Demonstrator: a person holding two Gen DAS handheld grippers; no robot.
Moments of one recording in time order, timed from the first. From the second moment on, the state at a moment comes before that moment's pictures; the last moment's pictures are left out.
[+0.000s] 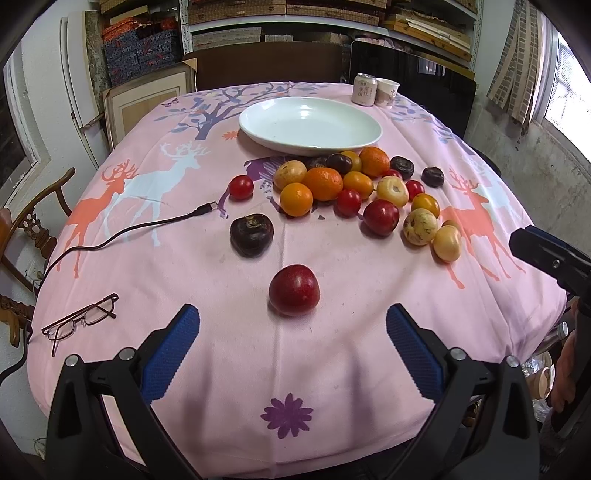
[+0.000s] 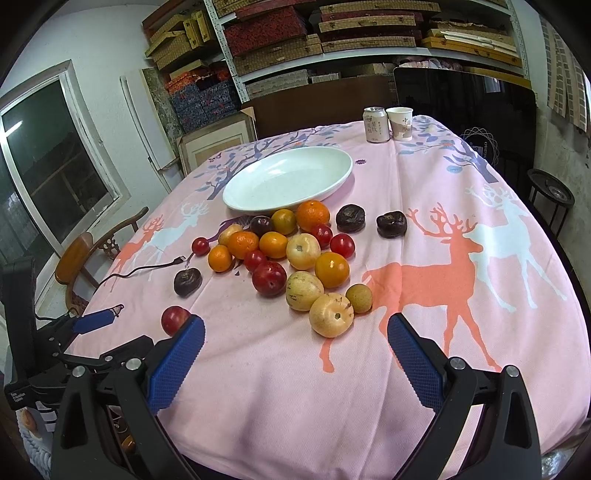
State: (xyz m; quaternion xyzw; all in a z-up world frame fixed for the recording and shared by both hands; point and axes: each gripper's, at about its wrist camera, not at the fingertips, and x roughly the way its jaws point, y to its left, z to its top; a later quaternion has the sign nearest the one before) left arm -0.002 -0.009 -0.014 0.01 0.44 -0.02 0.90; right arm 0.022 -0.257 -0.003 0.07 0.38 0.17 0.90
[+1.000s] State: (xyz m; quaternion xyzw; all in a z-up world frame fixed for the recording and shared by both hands) left arm 0.004 -0.007 -0.027 0.00 0.46 -0.02 0.89; right arm 0.027 -0.262 -0.013 0.08 0.40 0.17 0.90
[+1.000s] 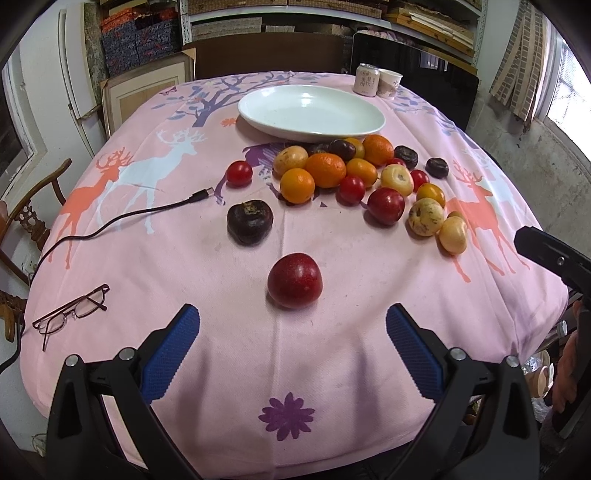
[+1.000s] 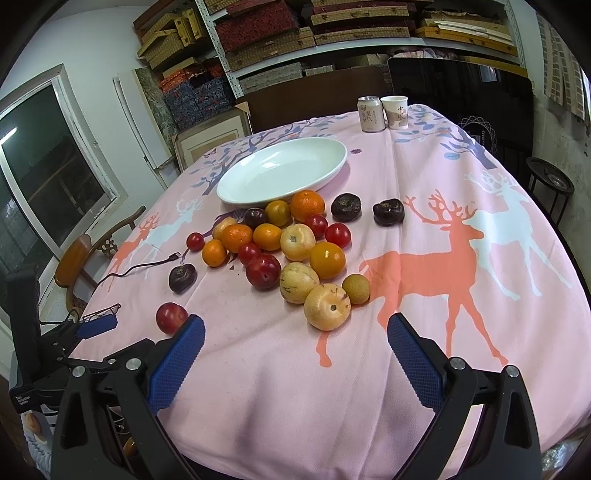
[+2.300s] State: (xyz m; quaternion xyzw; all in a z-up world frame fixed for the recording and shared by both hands) left arm 0.060 0.000 -0.075 -0.04 0.46 -0.09 0.88; right arm 0.051 -0.260 -0.050 0.01 0.38 0.16 0.91
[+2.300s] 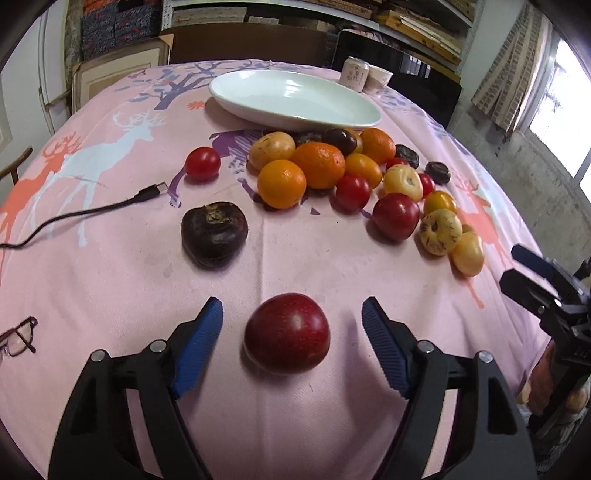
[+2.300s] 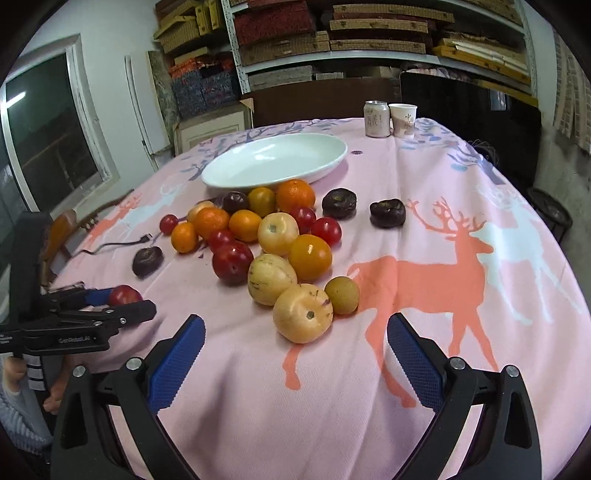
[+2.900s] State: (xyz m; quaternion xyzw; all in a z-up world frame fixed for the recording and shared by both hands) left arm 0.052 0.012 -0.076 -0.05 0.44 -0.09 0.89; right arm 0.076 -0.248 -0.069 0.01 0.42 0.17 0.89
